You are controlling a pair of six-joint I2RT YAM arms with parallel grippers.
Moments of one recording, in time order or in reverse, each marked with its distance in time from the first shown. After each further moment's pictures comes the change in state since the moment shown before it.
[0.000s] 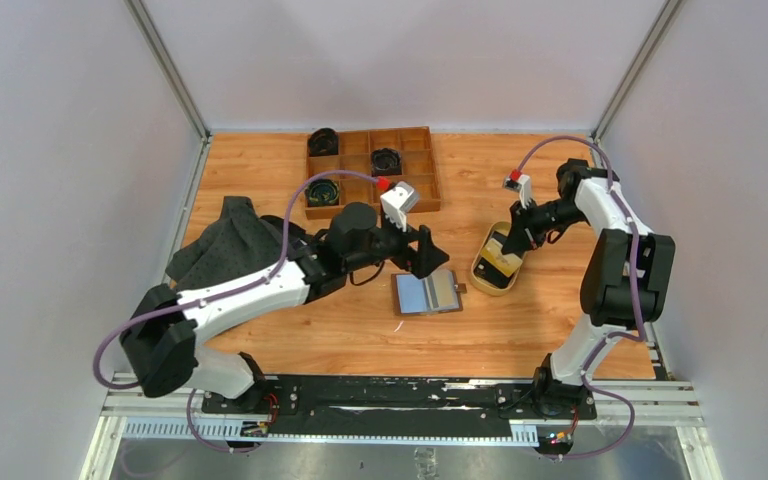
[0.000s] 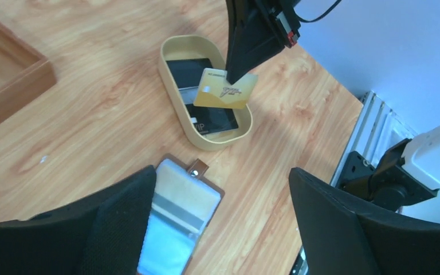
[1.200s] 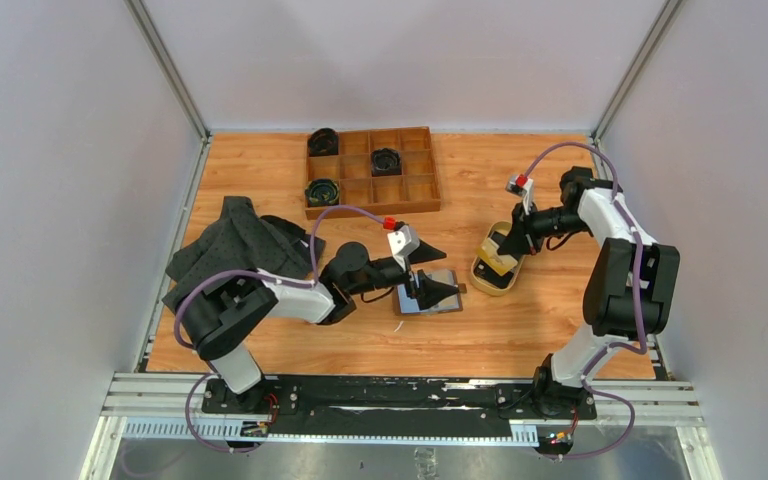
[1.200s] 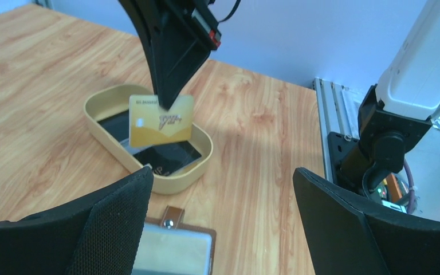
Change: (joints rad) left arm -0.001 0.235 -0.345 0.930 0.278 0.131; right arm -0.022 -0.069 -0.103 0.076 -0.137 -0.089
